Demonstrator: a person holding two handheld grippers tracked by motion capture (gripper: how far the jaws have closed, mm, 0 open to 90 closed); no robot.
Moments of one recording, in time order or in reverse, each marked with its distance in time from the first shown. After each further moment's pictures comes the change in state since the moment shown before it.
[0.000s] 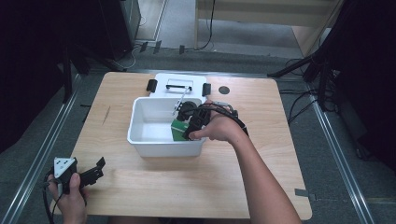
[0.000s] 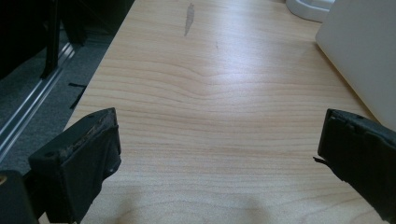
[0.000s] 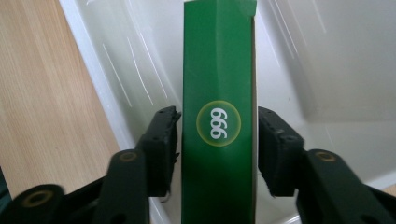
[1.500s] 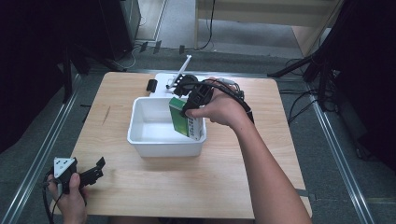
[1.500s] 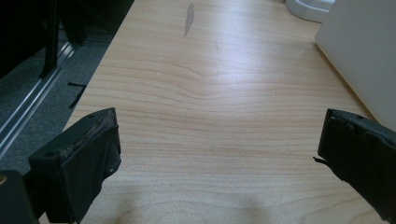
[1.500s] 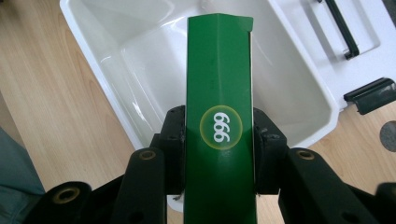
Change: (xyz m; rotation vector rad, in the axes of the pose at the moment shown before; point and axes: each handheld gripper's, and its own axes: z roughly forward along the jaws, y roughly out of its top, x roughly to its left) left arm 0.000 0.000 0.000 0.003 -0.001 -0.003; right arm -0.006 0.030 -0.078 -0.065 -0.059 0.112
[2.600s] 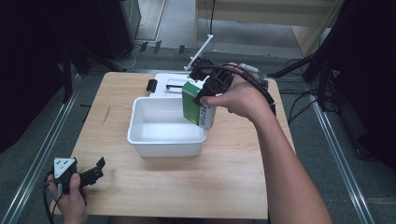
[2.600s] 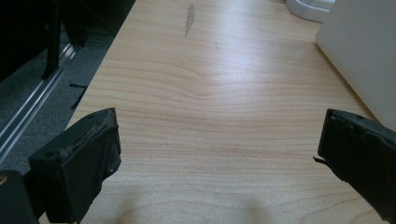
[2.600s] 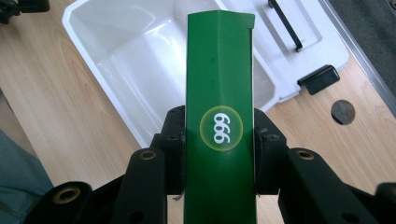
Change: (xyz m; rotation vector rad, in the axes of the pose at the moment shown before) left arm -0.001 0.000 0.000 -0.004 0.003 0.006; right arm -0.011 -0.010 -0.062 -0.039 -0.066 0.055
